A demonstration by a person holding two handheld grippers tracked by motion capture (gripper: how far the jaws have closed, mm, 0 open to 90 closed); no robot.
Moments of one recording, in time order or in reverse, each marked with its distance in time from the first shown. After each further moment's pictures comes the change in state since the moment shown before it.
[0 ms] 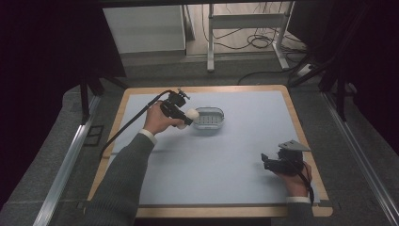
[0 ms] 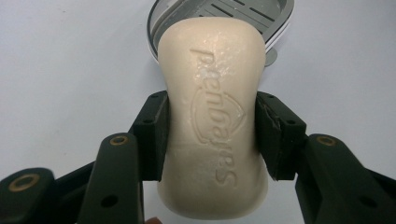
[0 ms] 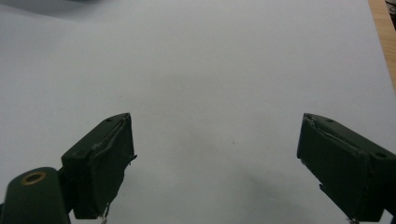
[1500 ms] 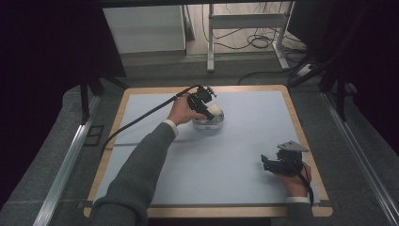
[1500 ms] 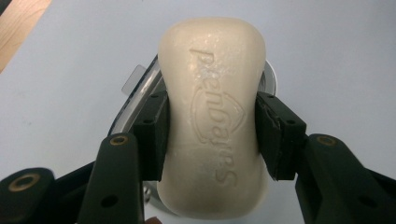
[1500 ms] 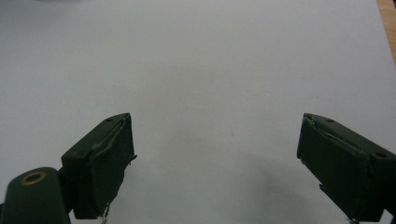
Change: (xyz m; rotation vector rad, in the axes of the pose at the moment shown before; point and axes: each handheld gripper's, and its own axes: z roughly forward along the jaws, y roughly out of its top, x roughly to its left) left arm -0.024 0.070 0.053 0.029 0.006 0.233; right arm 0.000 -0.004 0.005 0.027 -0.006 -0.010
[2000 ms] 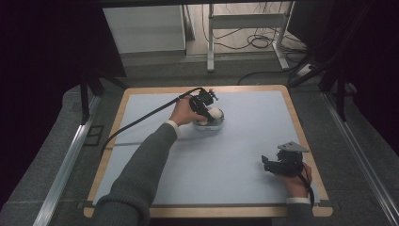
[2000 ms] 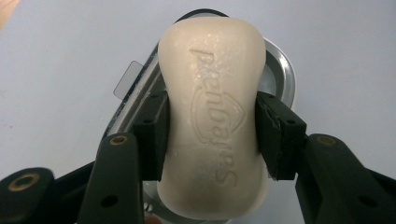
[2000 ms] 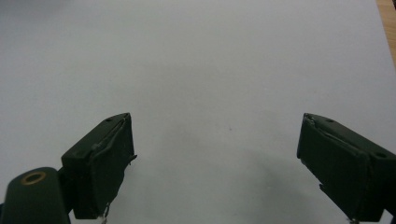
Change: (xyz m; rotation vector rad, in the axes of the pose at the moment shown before) left arm 0.003 -0.002 0.015 0.028 -0.016 0.010; right arm -0.001 -0.002 0.000 0.007 -0.007 0.000
